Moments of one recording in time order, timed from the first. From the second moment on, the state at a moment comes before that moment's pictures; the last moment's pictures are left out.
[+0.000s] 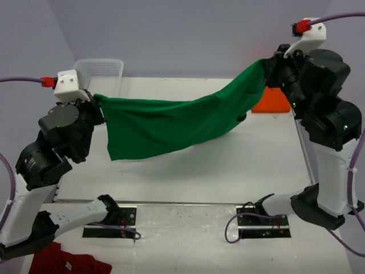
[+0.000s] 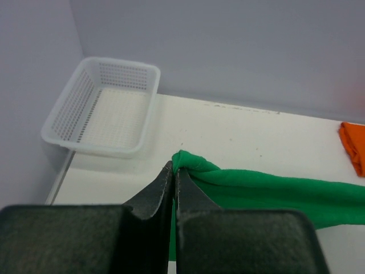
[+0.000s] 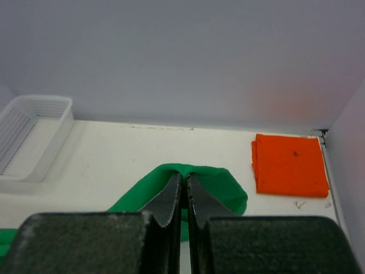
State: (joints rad) left arm -0.78 0.95 1.65 -0.87 -0.90 -0.24; right arm 0.50 1.37 2.27 -1.01 0.39 0.14
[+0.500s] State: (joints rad) left arm -0.78 0.95 1.76 -0.89 -0.78 -0.26; right arm 0.53 1.18 2.39 -0.98 0.27 0.00
